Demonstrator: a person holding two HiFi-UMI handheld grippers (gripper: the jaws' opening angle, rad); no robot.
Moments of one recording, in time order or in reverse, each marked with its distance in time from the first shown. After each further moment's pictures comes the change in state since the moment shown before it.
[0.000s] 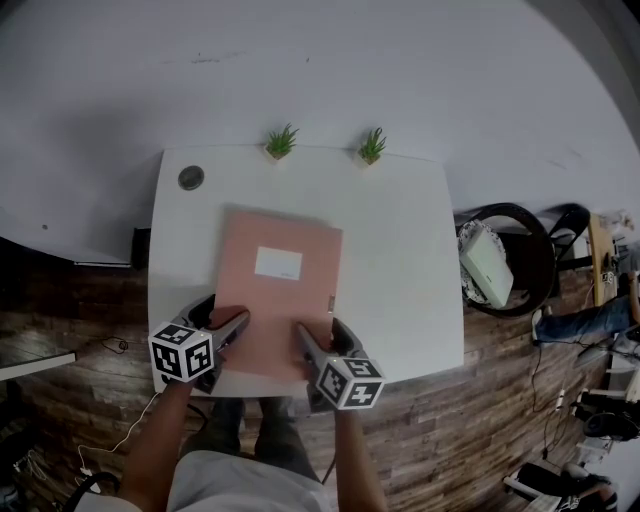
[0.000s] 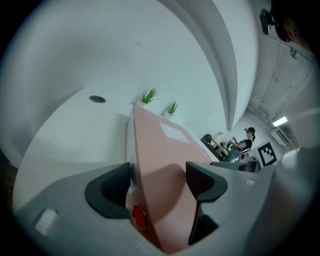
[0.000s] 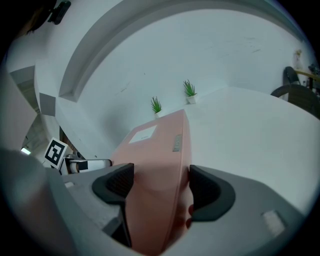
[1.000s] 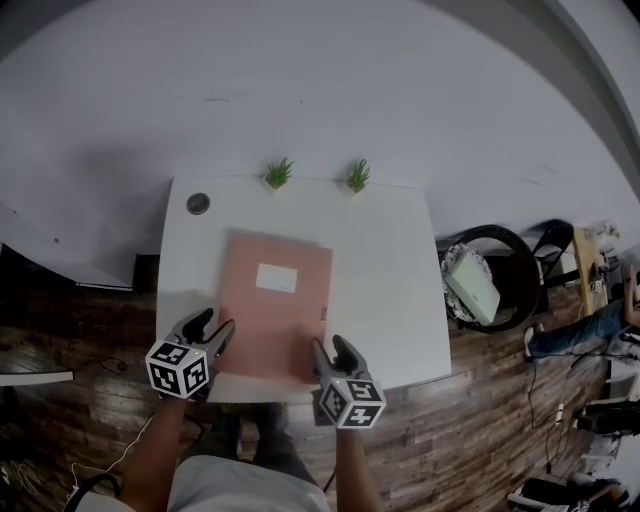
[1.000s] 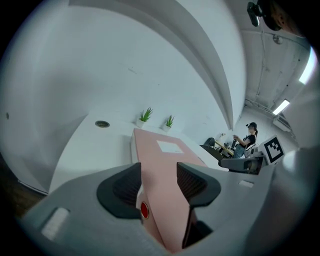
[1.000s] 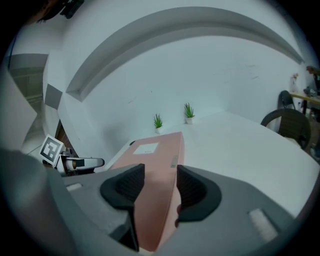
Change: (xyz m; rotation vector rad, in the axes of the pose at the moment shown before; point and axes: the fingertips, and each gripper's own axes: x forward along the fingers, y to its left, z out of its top) left arm -0.054 -0.013 0.025 0.113 -0.137 0.059; right arm -0.061 0.011 0.025 -0.111 -0.140 -0.076
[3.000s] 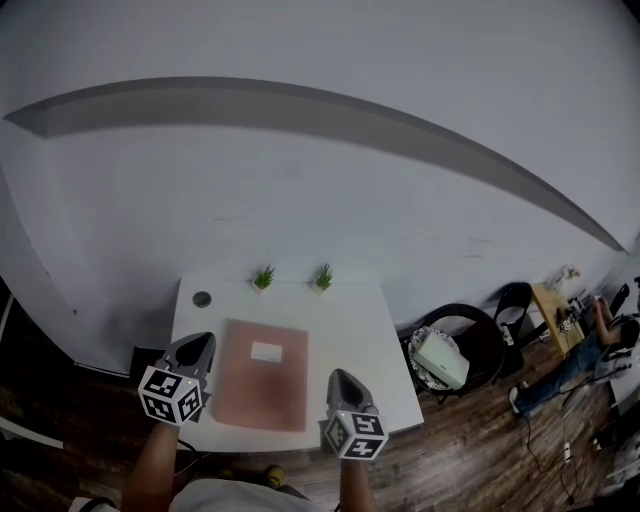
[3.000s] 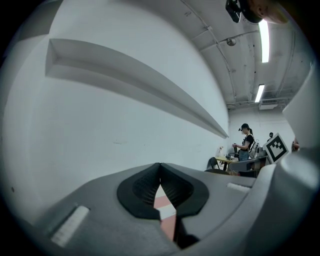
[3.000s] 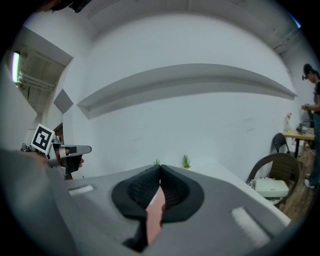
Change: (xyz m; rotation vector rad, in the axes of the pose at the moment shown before) left arm -0.121 -0.065 0.180 0.288 -0.420 0.007; right arm -0.118 0.043 0.142 -0.176 -0.356 -0.097
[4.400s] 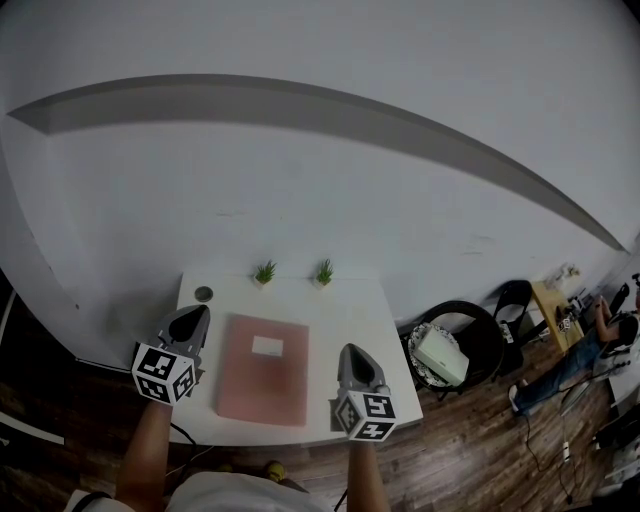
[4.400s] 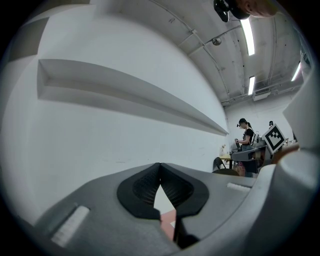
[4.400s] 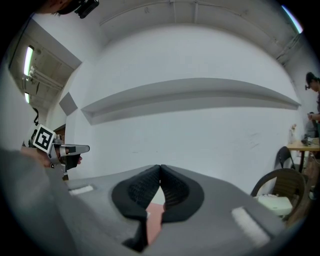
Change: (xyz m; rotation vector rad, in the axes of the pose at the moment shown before) left arm 0.001 0.014 0.049 0.139 -0.104 0.015; right arm 0.006 -0.008 0.052 -0.058 -0.132 0.027
